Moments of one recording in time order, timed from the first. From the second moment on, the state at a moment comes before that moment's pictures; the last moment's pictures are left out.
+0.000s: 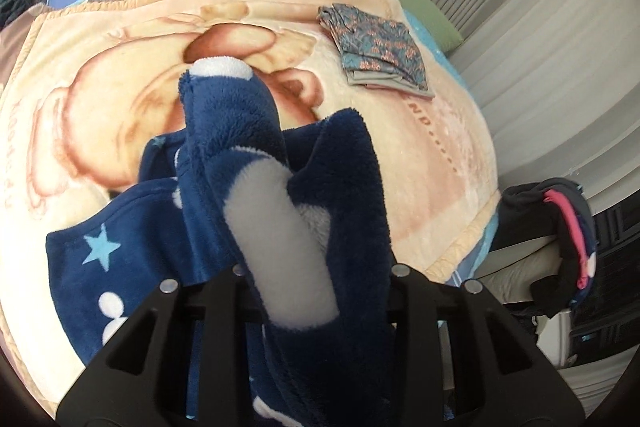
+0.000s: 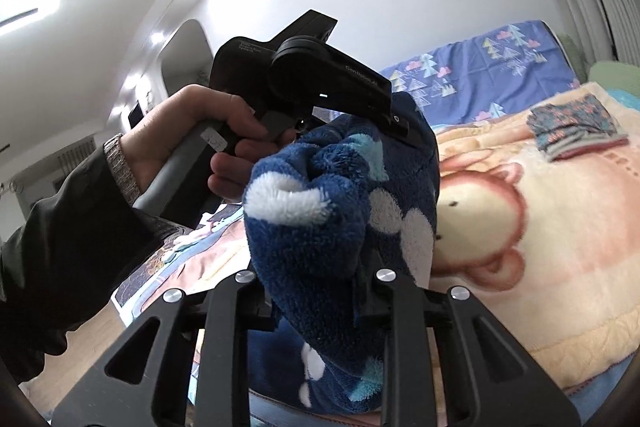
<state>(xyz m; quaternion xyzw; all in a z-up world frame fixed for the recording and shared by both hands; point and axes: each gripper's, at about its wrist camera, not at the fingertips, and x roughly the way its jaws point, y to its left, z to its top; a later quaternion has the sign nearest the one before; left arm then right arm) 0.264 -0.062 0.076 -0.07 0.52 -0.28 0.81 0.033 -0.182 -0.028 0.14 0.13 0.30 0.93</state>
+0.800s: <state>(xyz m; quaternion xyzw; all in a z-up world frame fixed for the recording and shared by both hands) 0.238 0.184 -0.071 -0.18 0.48 -0.18 0.84 0.047 0.008 -0.081 0.02 0.26 0.45 0.85</state>
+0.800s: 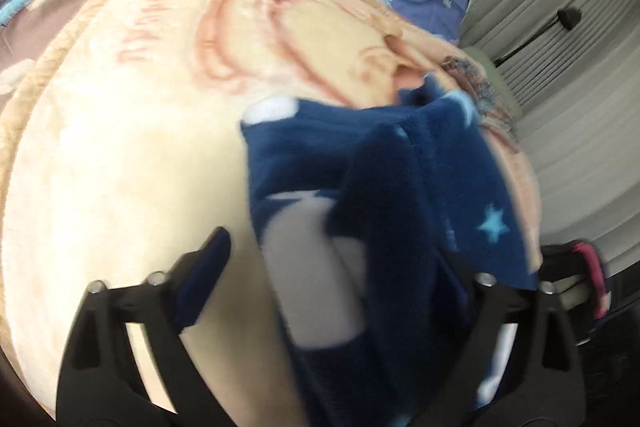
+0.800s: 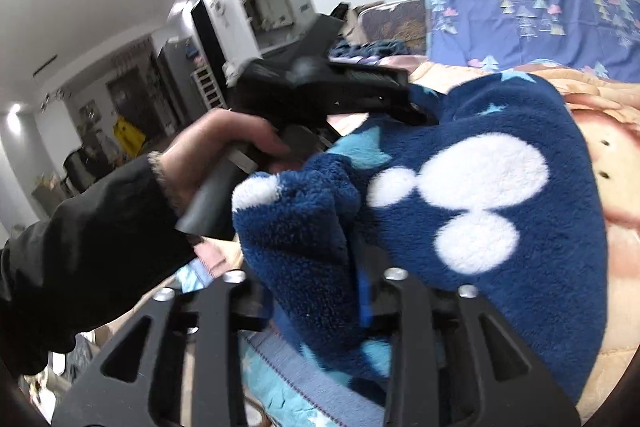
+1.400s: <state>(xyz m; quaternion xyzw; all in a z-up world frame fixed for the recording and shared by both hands) 0.135 0.158 0.085 -0.22 0.29 -0.19 0.91 0.059 -0.154 0.000 0.26 0.21 0.39 0.86</state>
